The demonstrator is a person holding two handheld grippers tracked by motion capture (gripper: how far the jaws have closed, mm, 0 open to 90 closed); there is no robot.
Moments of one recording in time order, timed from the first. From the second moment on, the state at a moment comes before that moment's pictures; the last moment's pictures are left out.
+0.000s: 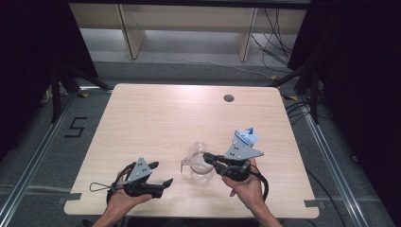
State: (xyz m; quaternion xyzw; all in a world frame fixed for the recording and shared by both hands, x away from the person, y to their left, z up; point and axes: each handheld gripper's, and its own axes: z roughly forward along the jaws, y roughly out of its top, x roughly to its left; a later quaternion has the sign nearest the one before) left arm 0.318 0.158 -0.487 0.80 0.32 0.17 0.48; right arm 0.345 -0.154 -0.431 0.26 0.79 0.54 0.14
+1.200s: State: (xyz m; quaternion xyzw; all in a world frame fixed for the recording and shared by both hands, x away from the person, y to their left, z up) left arm 0.317 0.163 -0.490 0.80 0.33 0.18 0.48; right arm 0.347 -0.121 -0.424 0.23 0.80 0.54 0.13
